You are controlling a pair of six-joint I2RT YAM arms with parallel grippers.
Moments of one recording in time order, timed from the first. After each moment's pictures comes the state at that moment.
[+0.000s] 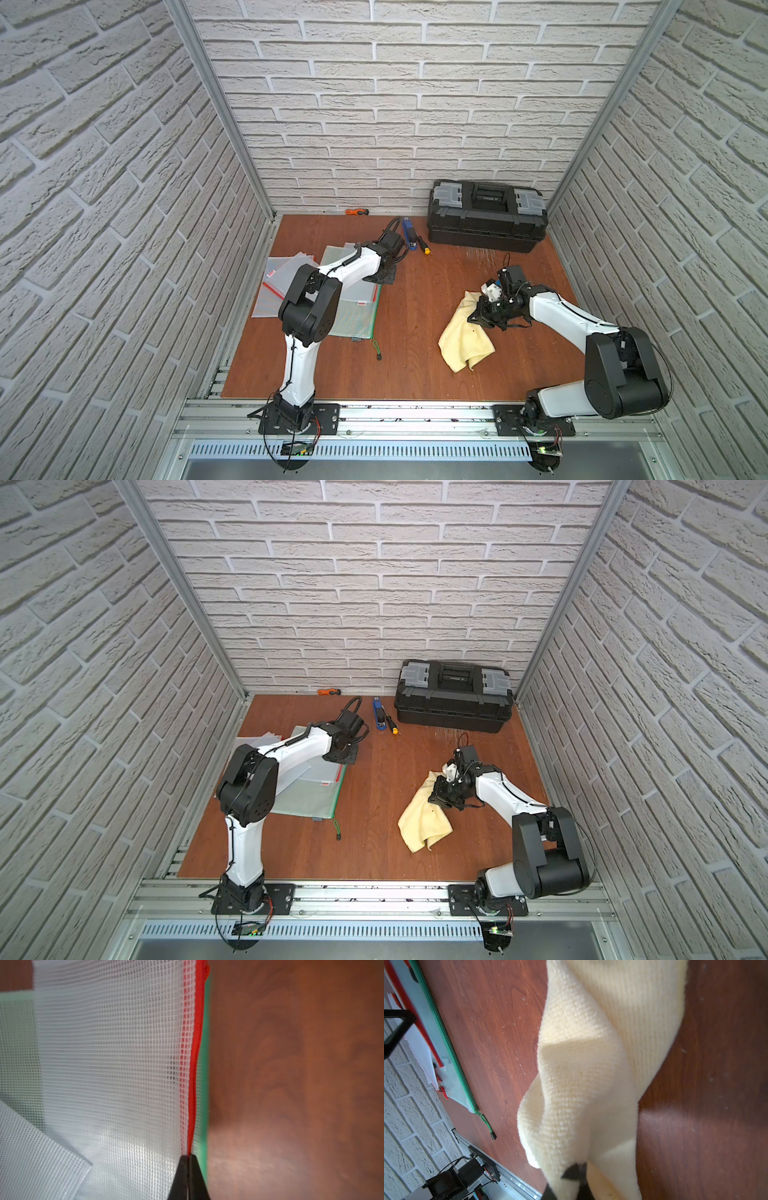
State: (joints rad) left arm -0.61 2.01 1.56 -0.76 -0.26 -0.33; right arm 0.11 1.43 0.78 -0.65 -0.50 0.50
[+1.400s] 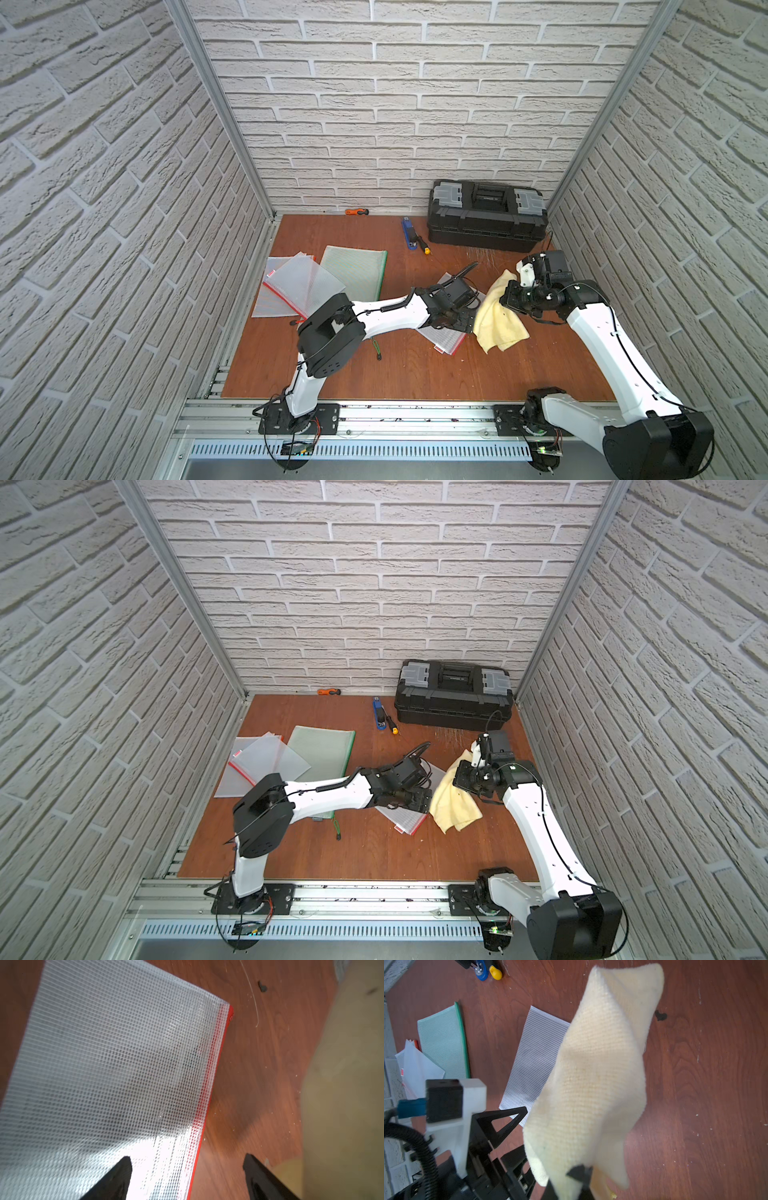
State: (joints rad) left arm -1.08 1.92 1.41 -0.42 -0.02 -0.73; right arm 0.03 1.11 1.03 -1.02 -0.23 0.43
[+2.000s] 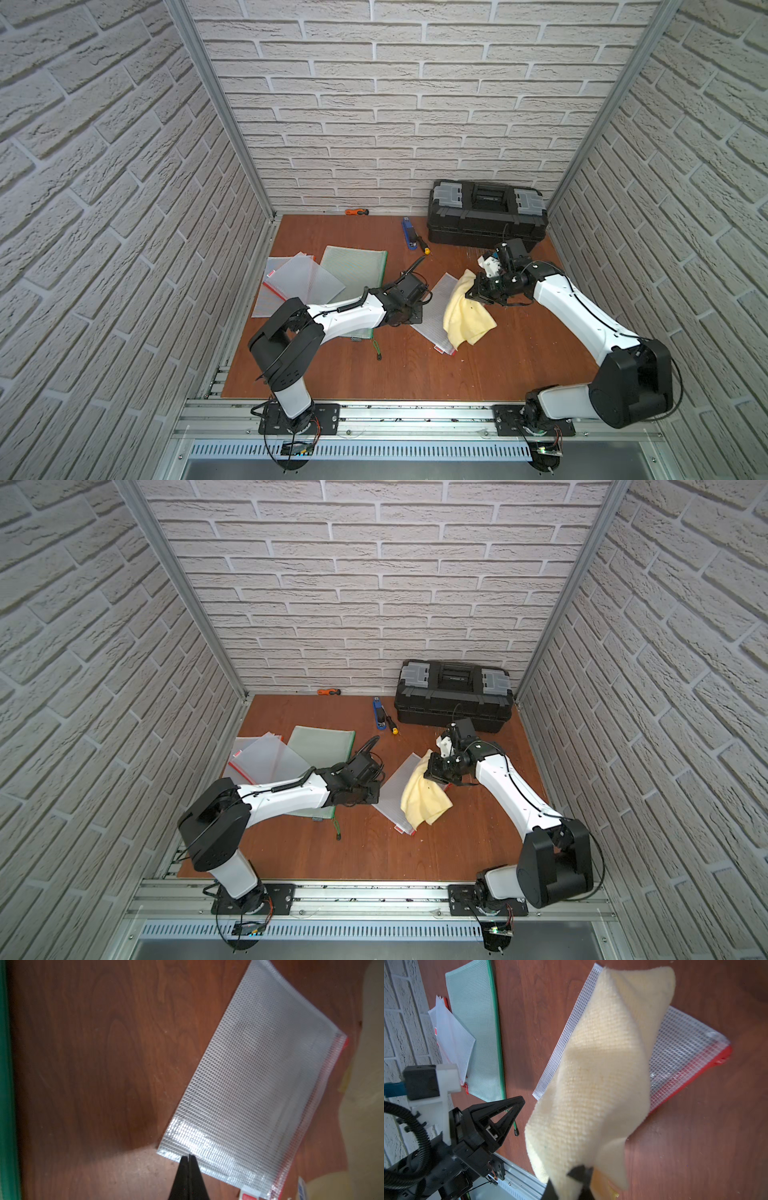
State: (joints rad) left arm -0.88 1.69 1.04 -0.38 -0.06 -0.75; right arm 0.21 1.42 1.11 -0.86 -0.41 0.46
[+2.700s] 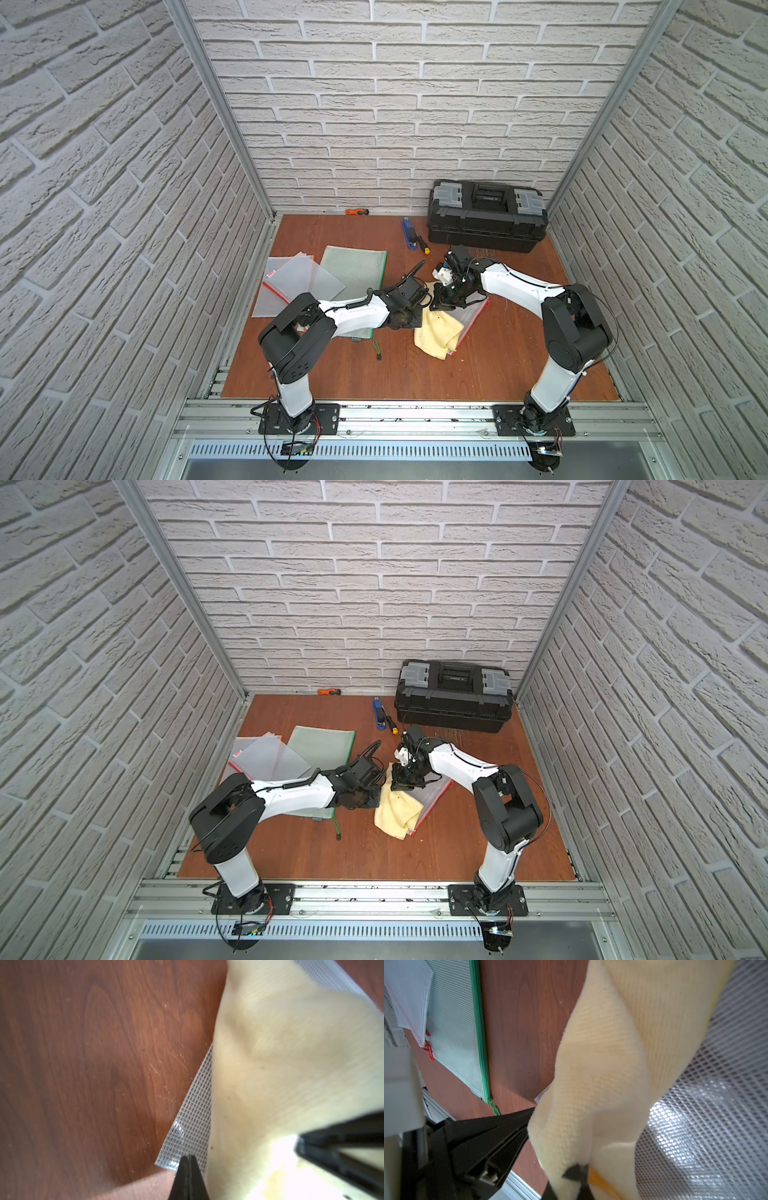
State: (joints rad) left arm -0.88 1.76 1.03 -0.34 -0.02 -0.75; right arm 0.43 1.79 1.20 -0.73 -0.45 0.44
